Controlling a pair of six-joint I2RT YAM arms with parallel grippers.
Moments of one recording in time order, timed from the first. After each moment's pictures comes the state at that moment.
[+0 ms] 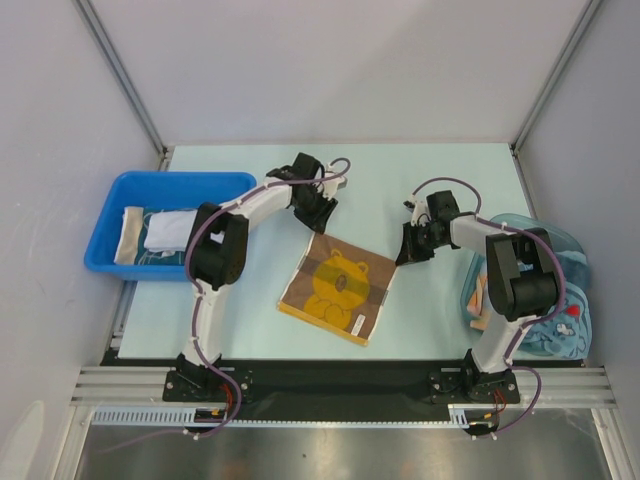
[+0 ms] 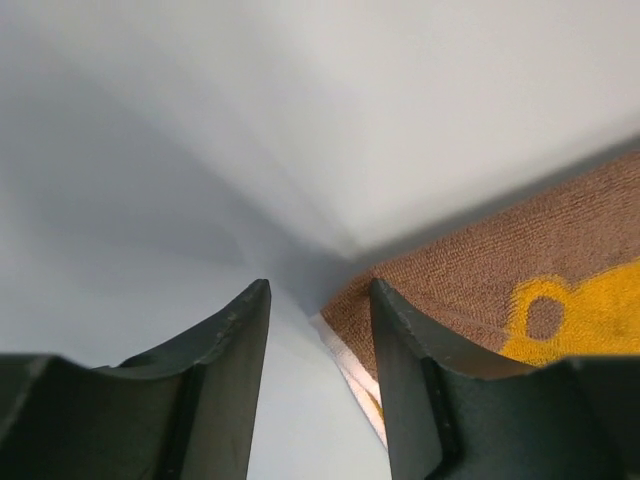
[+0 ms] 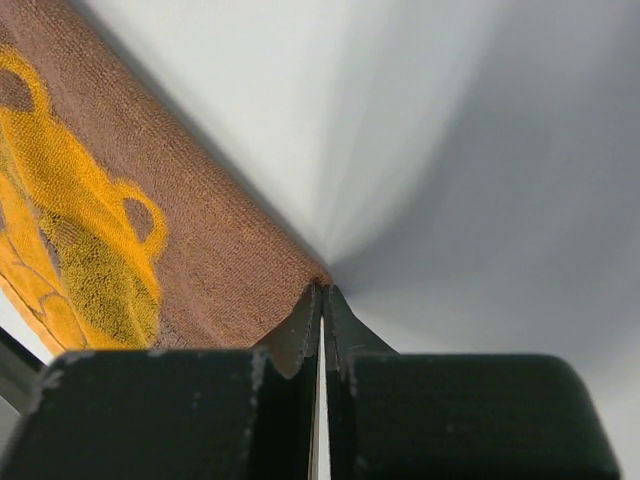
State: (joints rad) left arm -0.47 2.21 1.75 -0.66 0.26 0.27; right arm 0.17 1.79 1.01 -0.37 -0.49 0.07
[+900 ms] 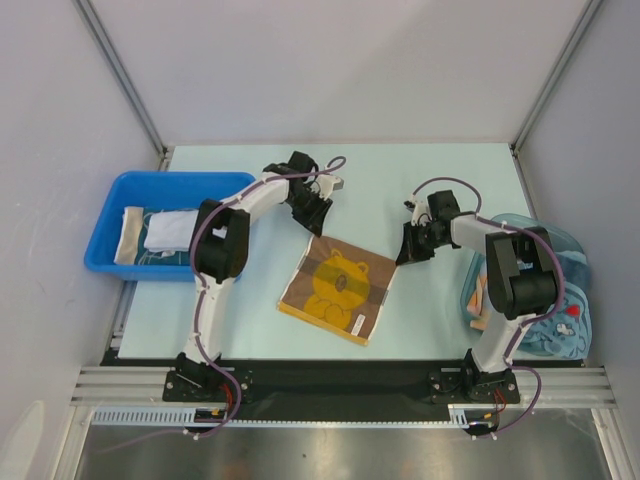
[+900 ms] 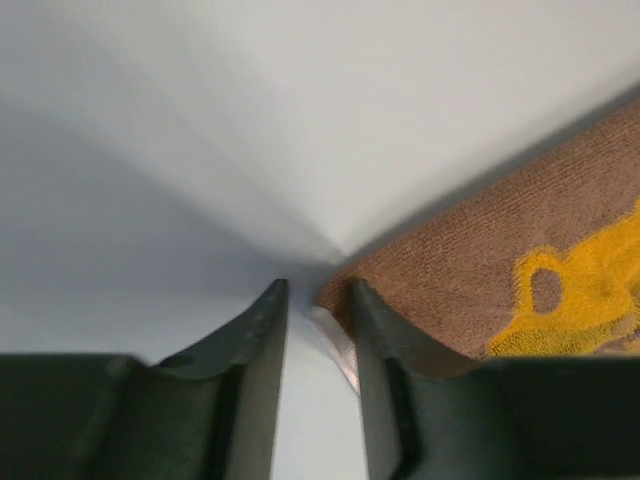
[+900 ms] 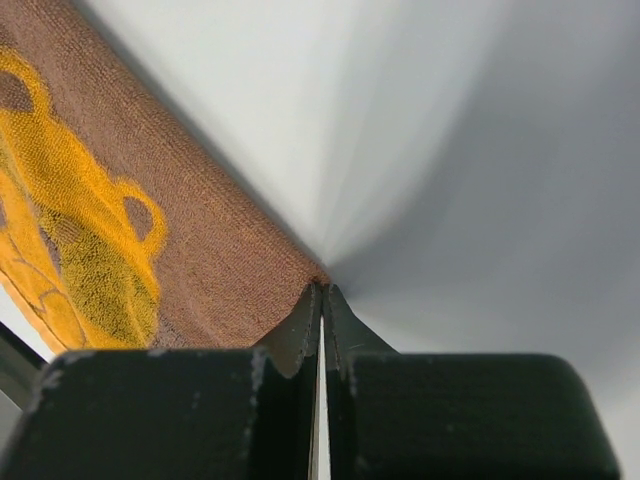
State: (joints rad) left arm -0.42 2.29 1.86 -0.79 0.41 0.32; right arm 0.17 1.80 1.02 -0.37 -0.51 0.05
